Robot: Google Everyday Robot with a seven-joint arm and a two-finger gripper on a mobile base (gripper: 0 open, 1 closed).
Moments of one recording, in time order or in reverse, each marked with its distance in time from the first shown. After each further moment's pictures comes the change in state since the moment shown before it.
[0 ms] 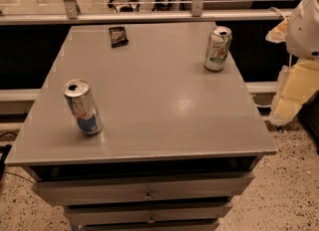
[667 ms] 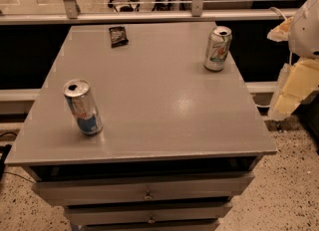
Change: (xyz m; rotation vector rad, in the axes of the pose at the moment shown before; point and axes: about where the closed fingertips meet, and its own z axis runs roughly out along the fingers) arm 0.005 -0.013 0.007 0.015 -0.048 0.013
